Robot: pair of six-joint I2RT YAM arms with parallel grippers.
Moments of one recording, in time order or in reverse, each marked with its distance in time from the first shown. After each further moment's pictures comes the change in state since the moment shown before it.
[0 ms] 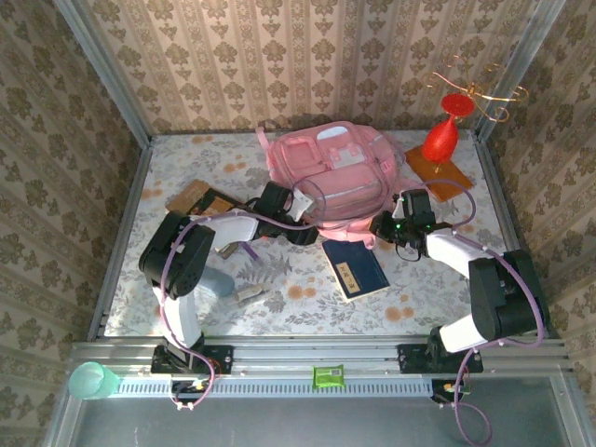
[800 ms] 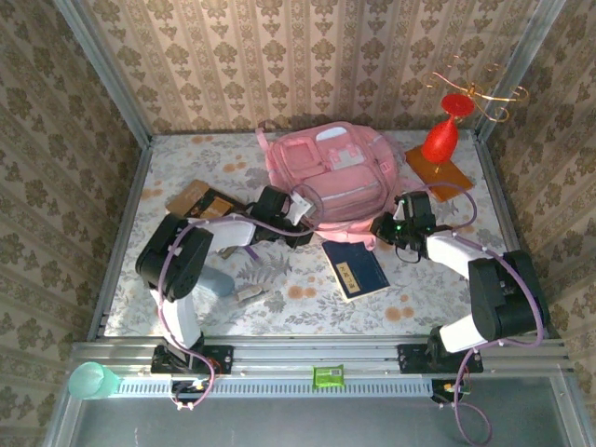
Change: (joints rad) left arm -0.003 -0.055 -0.102 0.073 0.032 0.012; right arm -0.001 -0.004 -0.043 0.047 0.011 0.064
